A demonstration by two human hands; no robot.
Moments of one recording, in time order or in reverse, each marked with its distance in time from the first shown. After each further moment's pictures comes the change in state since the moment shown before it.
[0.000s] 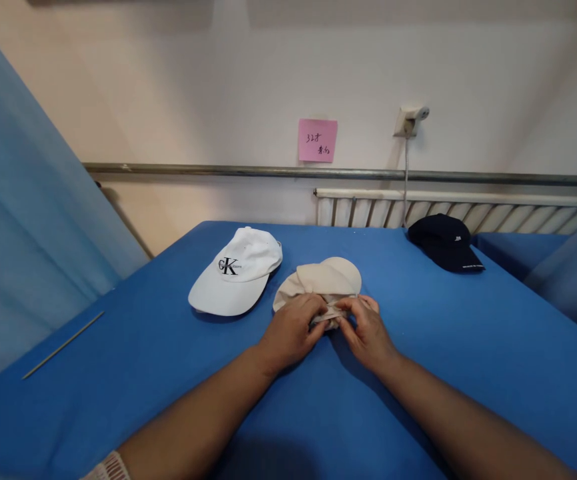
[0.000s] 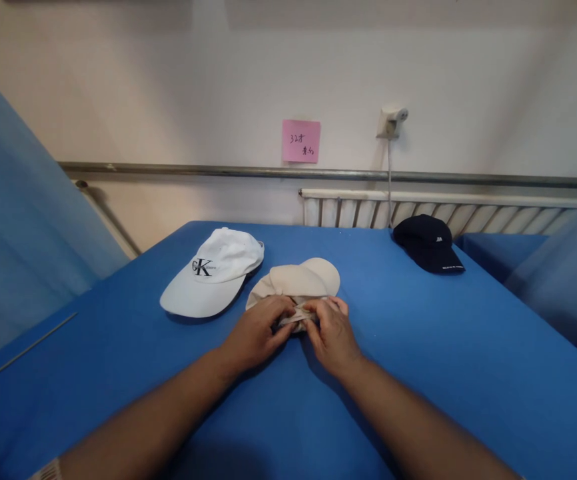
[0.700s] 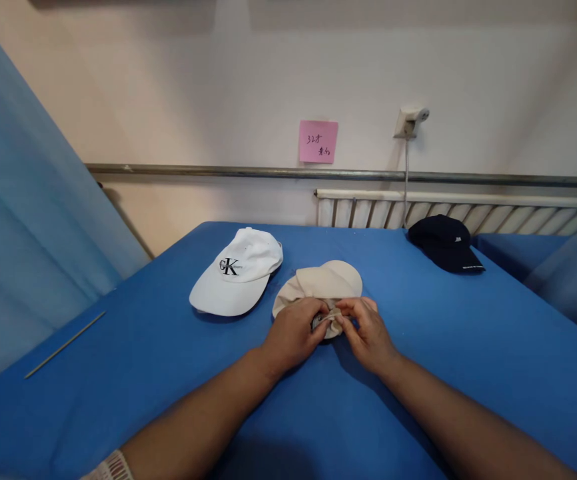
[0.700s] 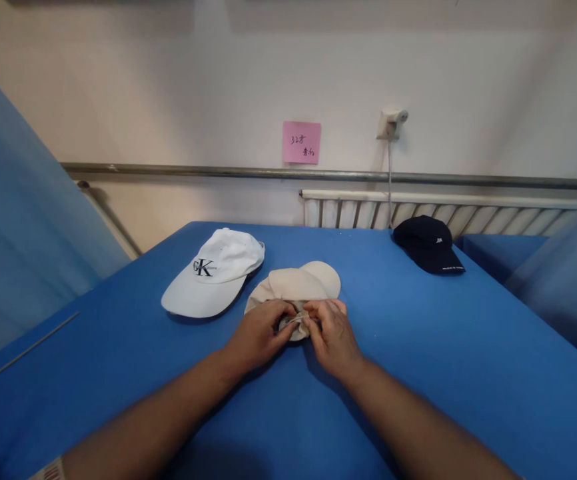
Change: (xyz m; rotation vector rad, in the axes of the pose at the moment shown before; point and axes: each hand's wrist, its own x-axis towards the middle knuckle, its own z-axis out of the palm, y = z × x) left_hand -0.003 0.000 0.007 0.017 0.031 -0.103; right_hand 0.000 -0.003 -0.003 0.087 0.023 0.019
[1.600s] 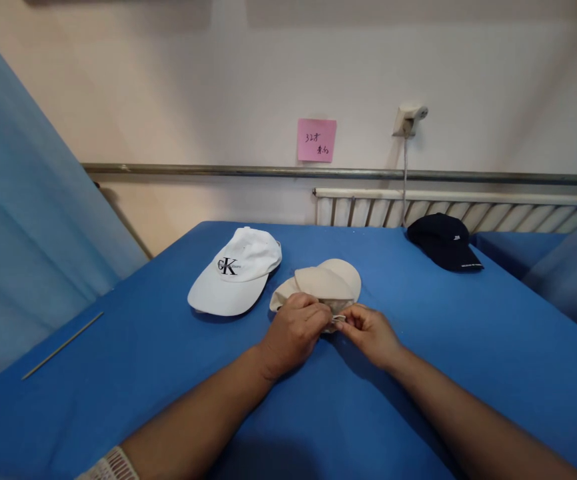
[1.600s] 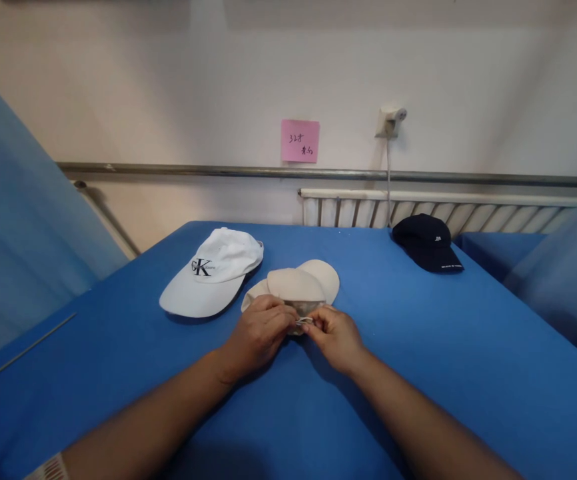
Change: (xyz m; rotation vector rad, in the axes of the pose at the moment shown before) left_hand 0.001 0.001 -0.005 0.197 0.065 0.388; right_hand -0.004 0.012 0.001 0.342 -0.176 0.390
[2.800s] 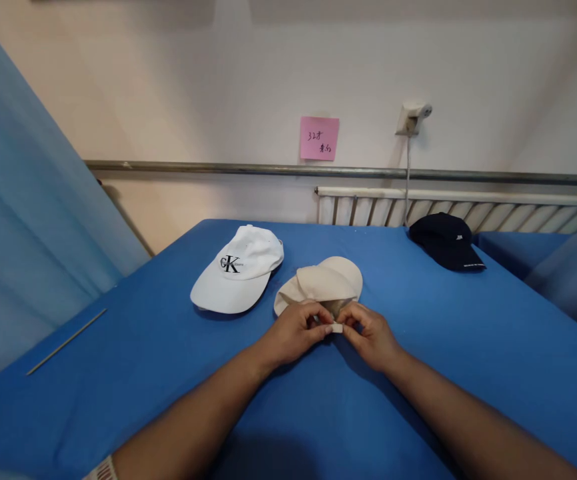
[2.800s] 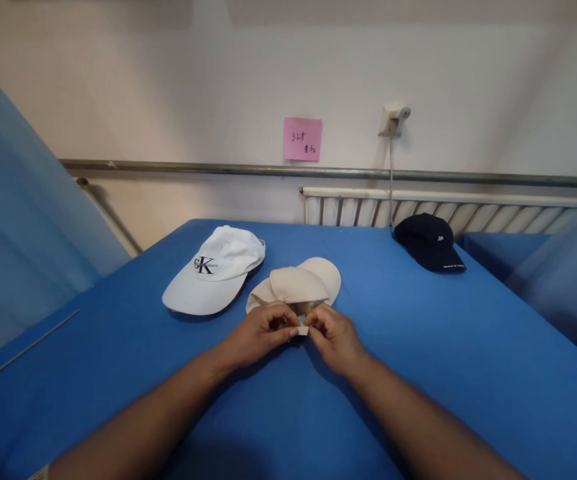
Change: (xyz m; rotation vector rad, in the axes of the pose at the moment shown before) left_hand 0.001 0.001 -0.005 -0.634 -0.203 -0.541; right_hand -0.006 -0.011 -0.001 -0.136 0.008 -0.238
